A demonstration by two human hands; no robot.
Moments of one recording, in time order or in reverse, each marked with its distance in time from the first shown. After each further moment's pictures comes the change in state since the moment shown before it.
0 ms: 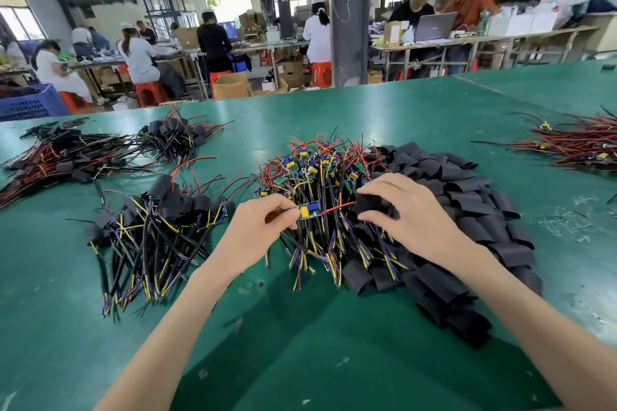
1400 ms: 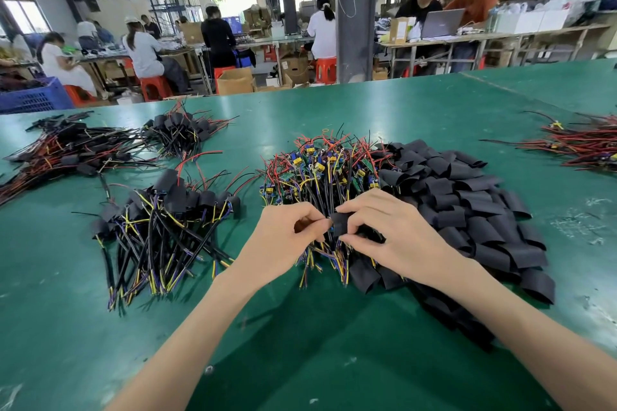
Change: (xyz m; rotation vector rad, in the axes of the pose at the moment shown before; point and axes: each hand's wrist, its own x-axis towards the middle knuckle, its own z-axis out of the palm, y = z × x) left_hand -0.011 0.018 0.020 0.005 -0.023 0.041; right_hand -0.005 -0.027 0.018 0.124 -0.008 -0.235
